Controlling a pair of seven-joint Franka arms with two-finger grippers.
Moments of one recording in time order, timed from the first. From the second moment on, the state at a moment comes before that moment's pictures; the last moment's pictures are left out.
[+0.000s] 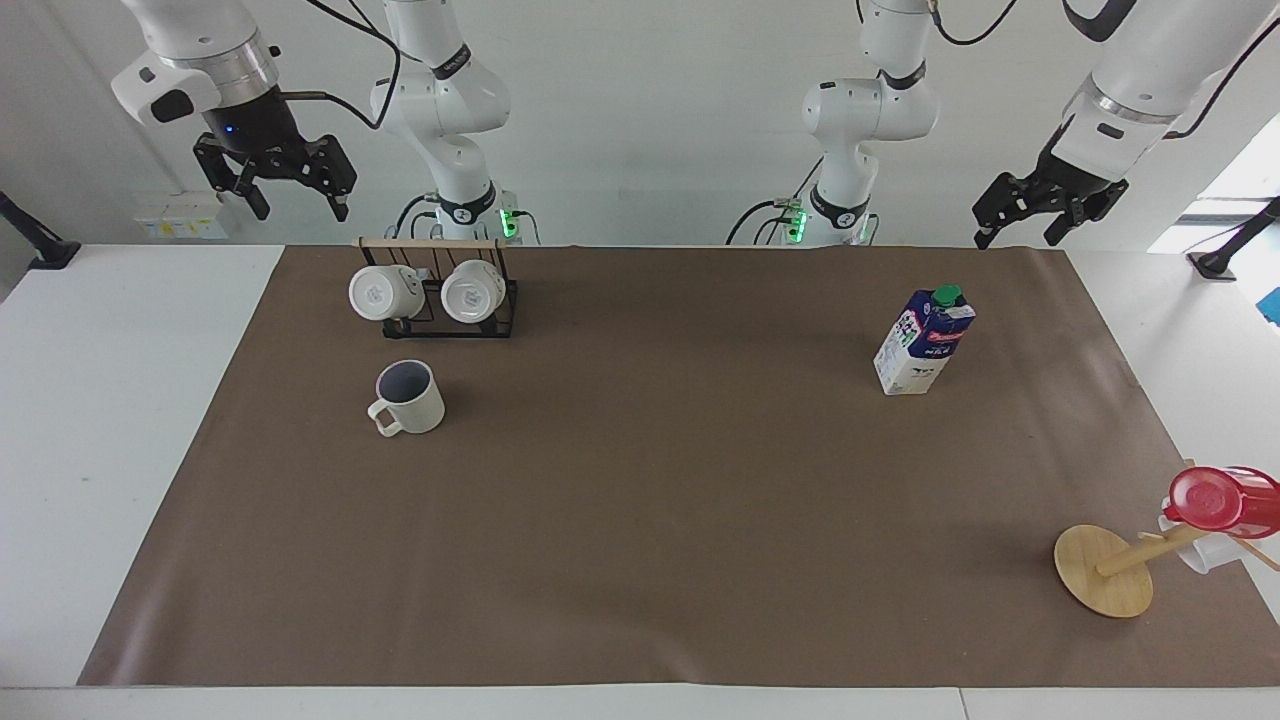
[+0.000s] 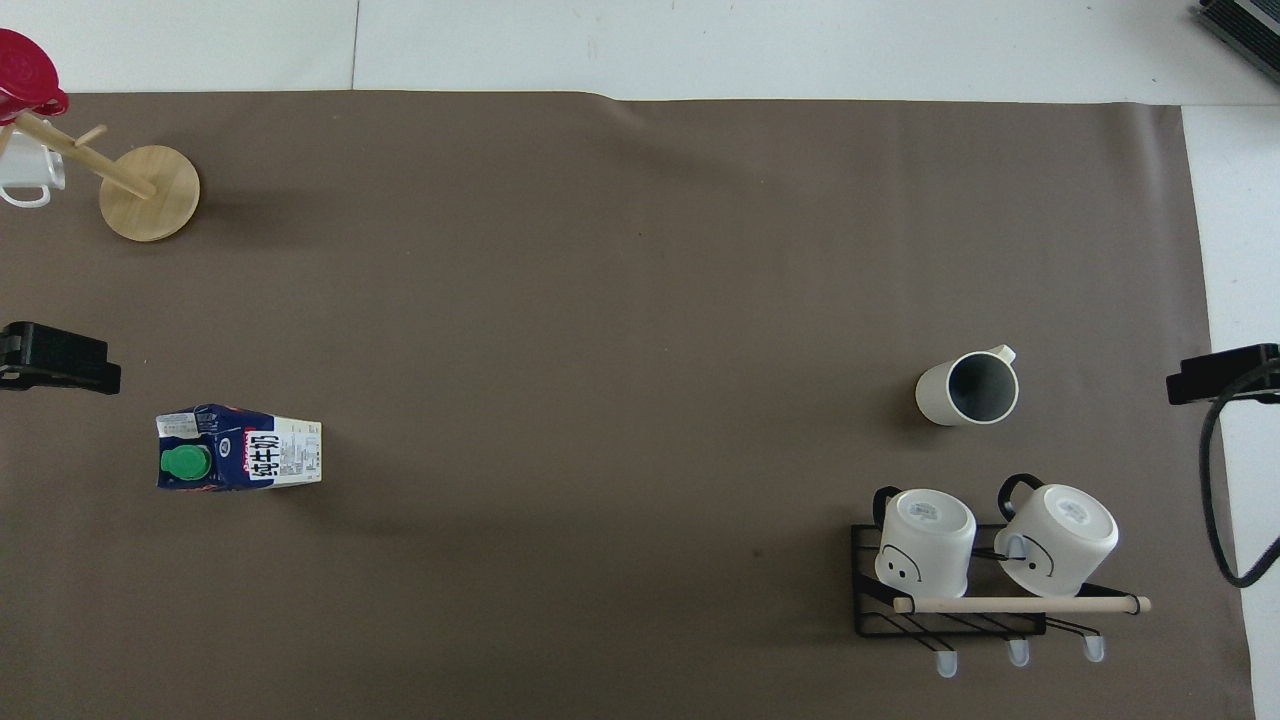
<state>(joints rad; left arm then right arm) -0.09 -0.09 0.06 -1.61 -0.02 1.46 -0.06 0.09 -0.14 -0.13 -1.61 -0.03 1.47 -0.03</state>
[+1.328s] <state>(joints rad) -0.09 -0.09 0.06 -1.61 -0.02 1.46 -0.06 0.16 -0.07 -0.13 -1.93 -0.03 1.83 -0.03</state>
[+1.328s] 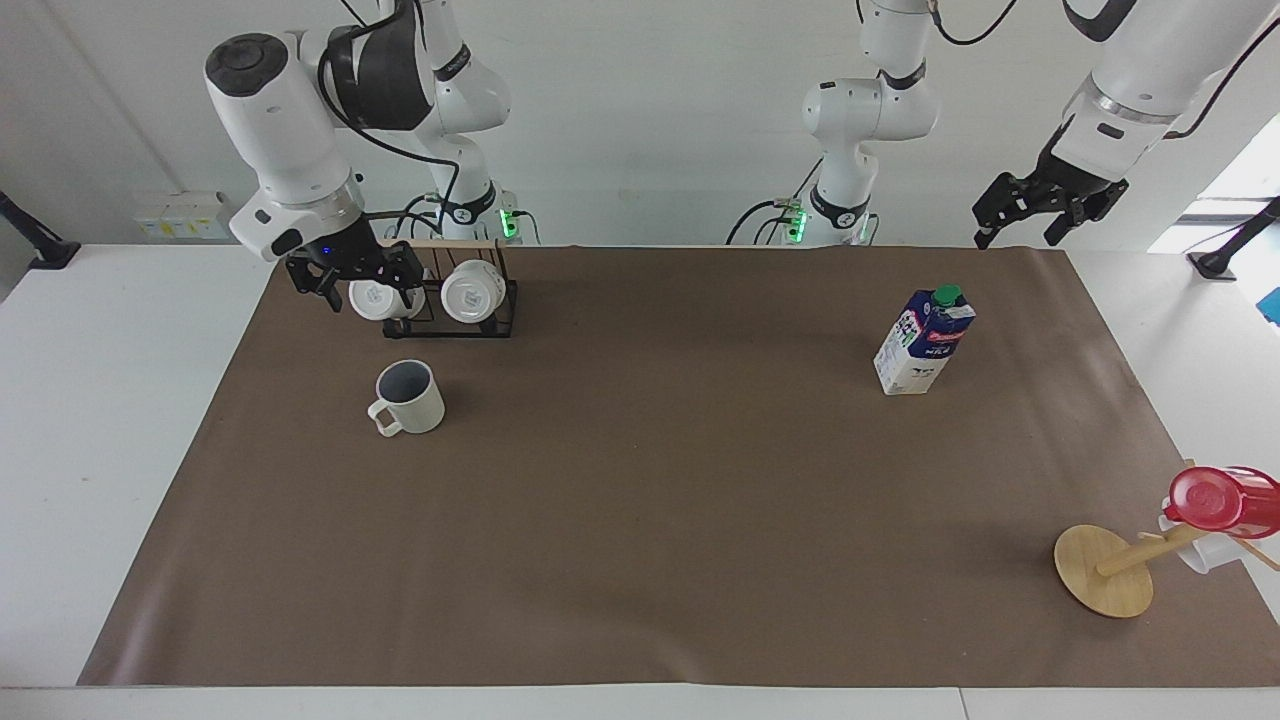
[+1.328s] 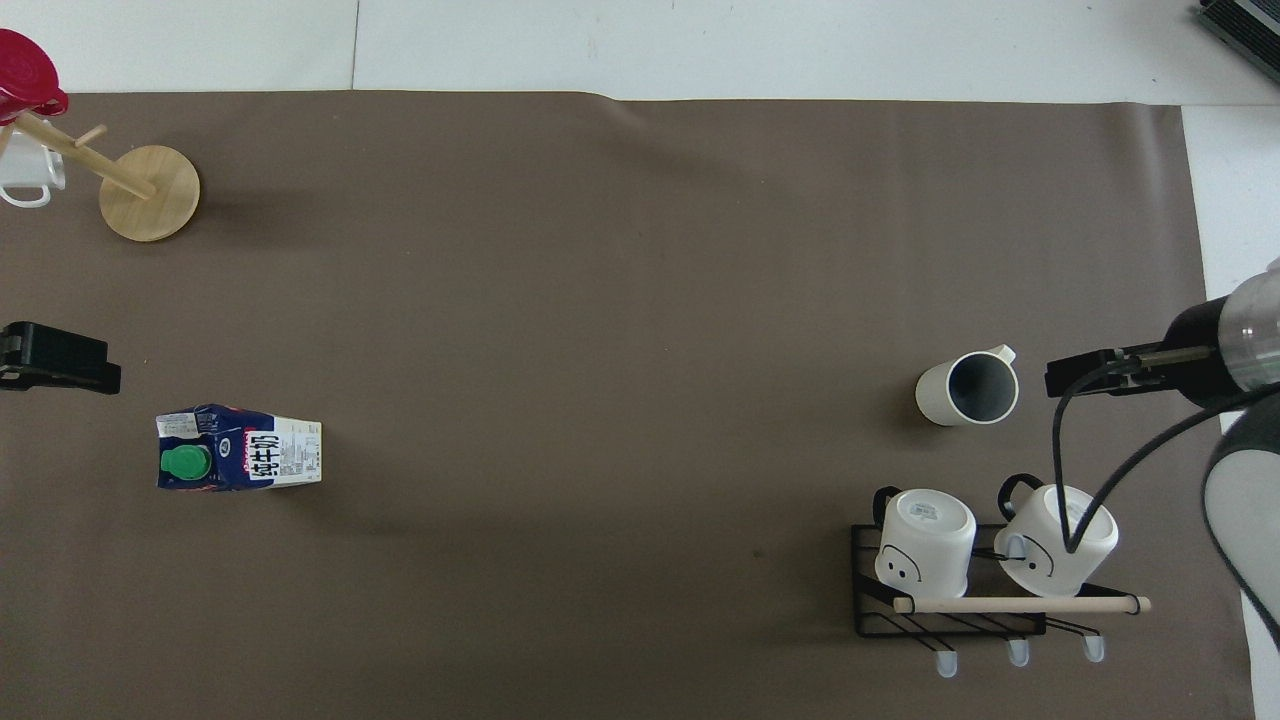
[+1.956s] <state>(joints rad) -0.09 -0.09 0.06 -1.61 -0.02 1.46 -0.06 0.20 0.02 -0.13 -2.09 -0.03 2.08 -0.03</state>
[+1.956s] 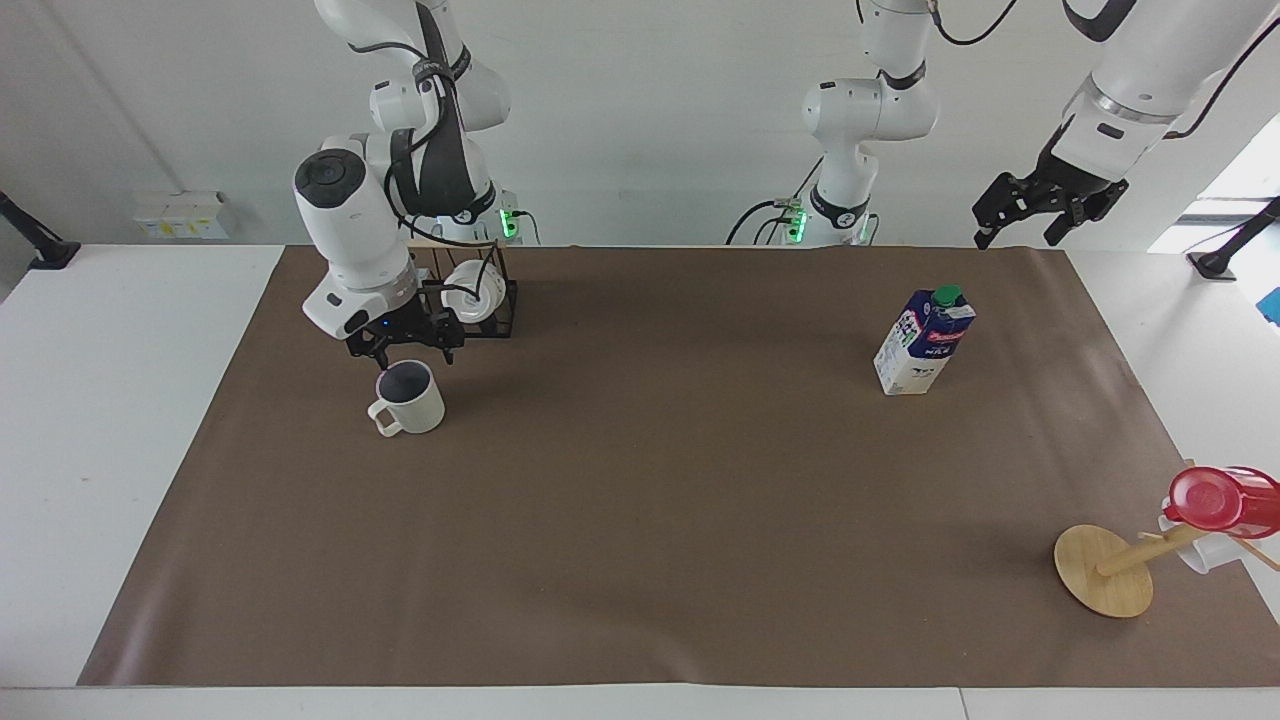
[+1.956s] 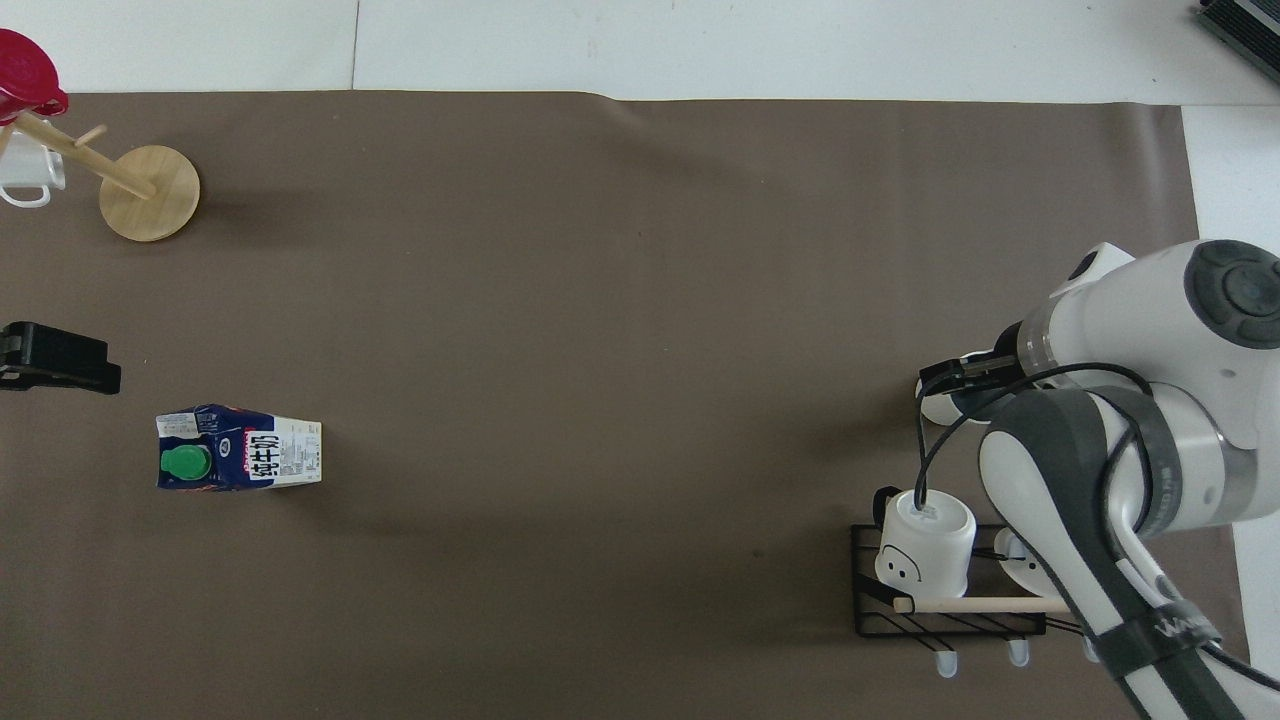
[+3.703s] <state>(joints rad) -0.10 -0.11 0.05 -1.66 -0.02 1.47 -0.06 0.20 0.16 -0.13 -2.05 -0.02 2.20 0.01</state>
